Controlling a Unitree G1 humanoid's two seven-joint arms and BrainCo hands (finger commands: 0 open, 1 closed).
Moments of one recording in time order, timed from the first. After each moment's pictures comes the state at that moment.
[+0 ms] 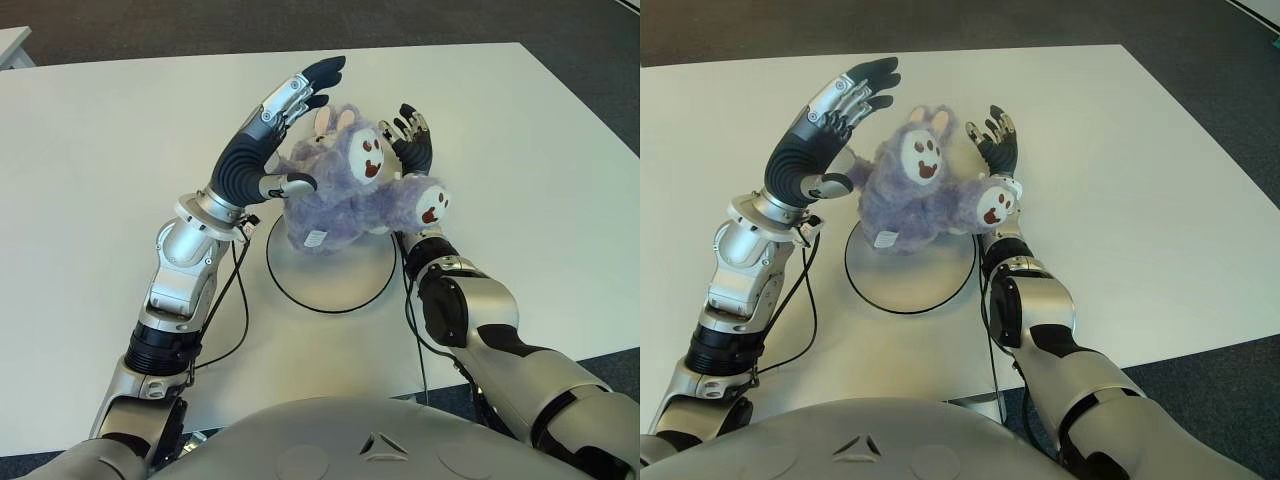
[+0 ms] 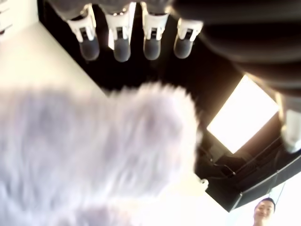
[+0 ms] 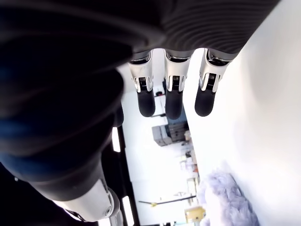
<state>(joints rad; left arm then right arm) -0.17 0.25 -0.12 -0.31 -0.15 -0.30 -0.32 -0.83 -0.01 -0.26 1.22 0.06 -0.54 -0.11</state>
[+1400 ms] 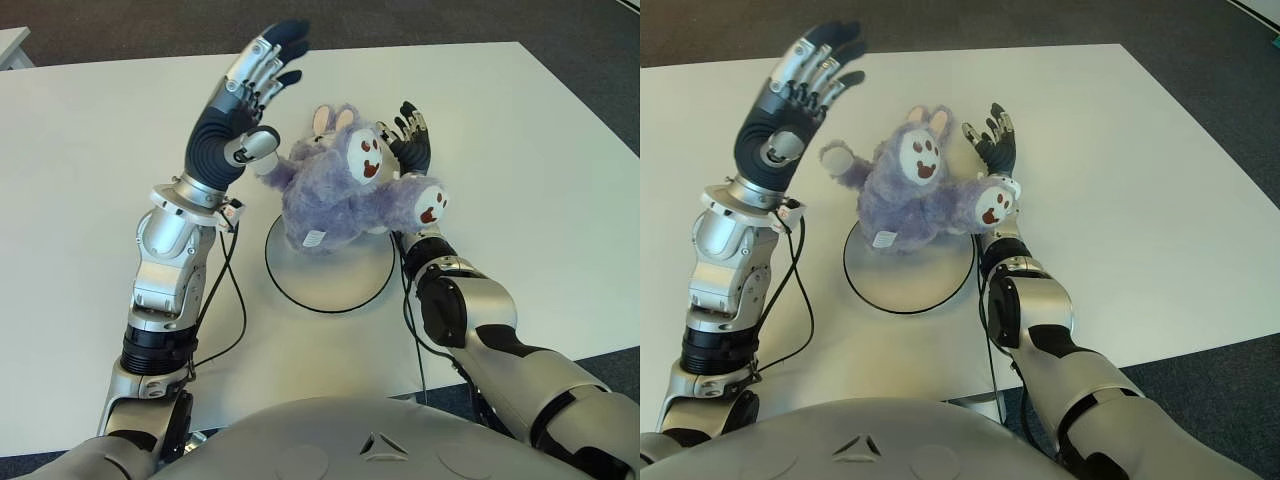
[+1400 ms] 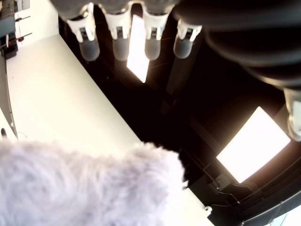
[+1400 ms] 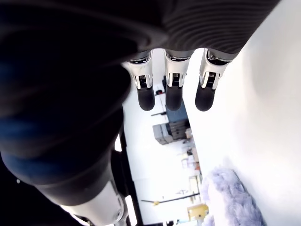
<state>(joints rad) -0.19 0.22 -0.01 -0.37 -0.18 -0.21 -0.30 -0.83 0.00 -0.26 1.21 0.08 -0.54 -0.09</state>
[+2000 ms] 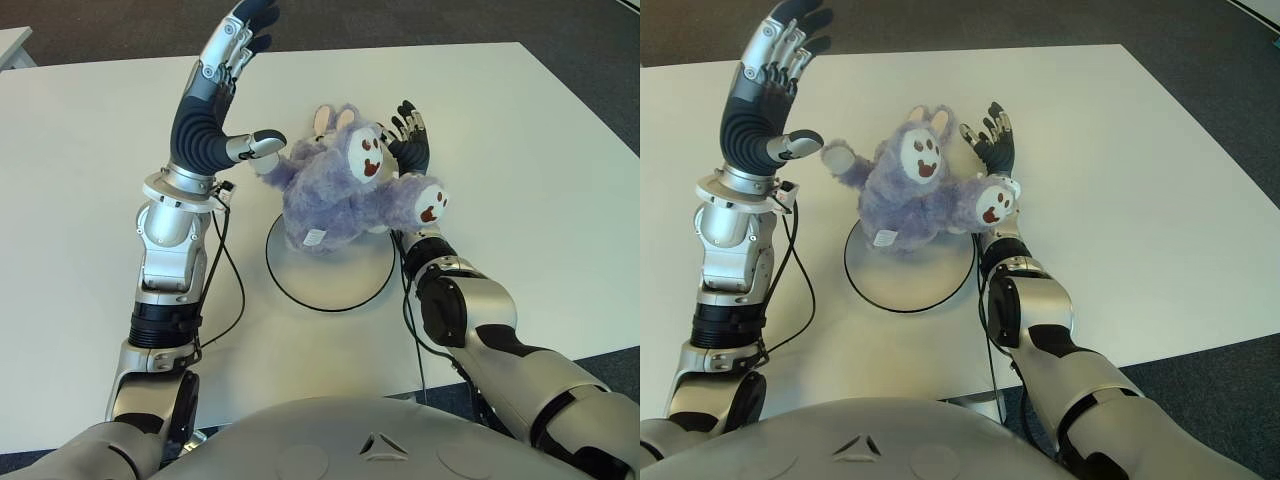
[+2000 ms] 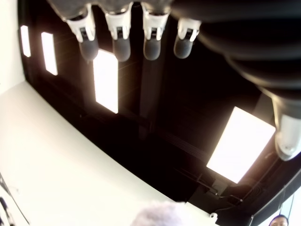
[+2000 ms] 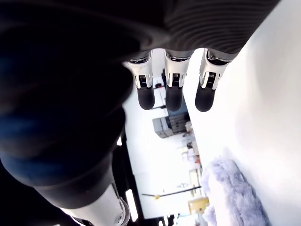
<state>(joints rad) -0.27 0.21 0.06 -0.17 -0.03 -0.49 -0.24 -0.83 0.00 -0.28 1.21 0.09 -0.54 -0.05</state>
